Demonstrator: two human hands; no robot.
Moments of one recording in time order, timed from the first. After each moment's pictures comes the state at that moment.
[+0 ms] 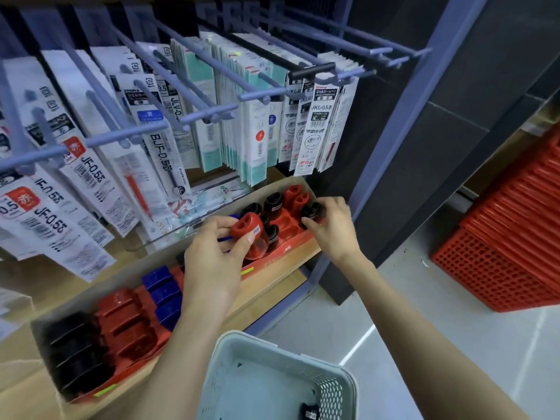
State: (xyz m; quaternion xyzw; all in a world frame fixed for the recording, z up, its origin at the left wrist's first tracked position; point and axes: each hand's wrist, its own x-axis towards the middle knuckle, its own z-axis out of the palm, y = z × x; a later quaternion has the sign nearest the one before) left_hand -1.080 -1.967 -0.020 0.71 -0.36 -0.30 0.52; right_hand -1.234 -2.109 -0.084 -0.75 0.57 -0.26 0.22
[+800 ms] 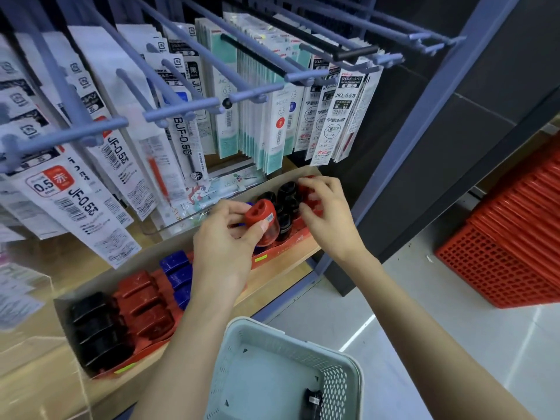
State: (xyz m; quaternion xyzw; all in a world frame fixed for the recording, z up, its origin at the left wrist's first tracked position) left_hand -1.068 -1.960 -0.017 0.69 -0.36 -0.32 0.54; right_hand -1.205 -2.072 -0.052 -0.77 0.46 -0.31 0.31
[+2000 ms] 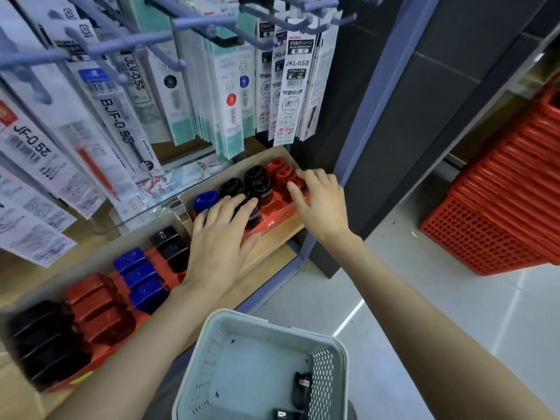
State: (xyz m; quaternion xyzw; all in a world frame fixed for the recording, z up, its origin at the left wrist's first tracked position) left_hand -1.080 -1.993 -0.092 0.70 -0.69 -0.01 0.18; right_hand -1.240 -2.103 -0.092 -0.79 0.55 -0.25 0.11
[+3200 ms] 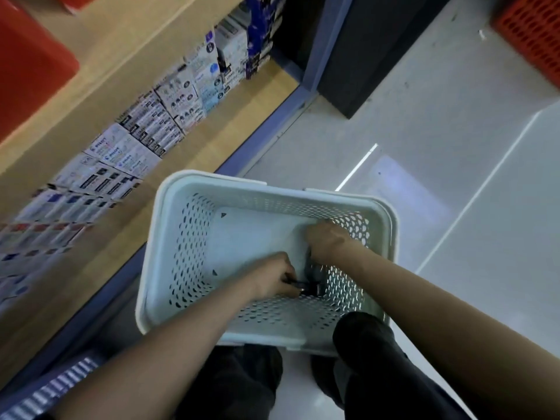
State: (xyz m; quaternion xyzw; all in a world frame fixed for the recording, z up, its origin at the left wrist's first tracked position) left_hand -1.159 -1.855 -0.429 0.46 -0.67 -0.56 -0.13; right_hand -1.297 -1.927 -0.393 -0.74 0.48 0.37 0.29
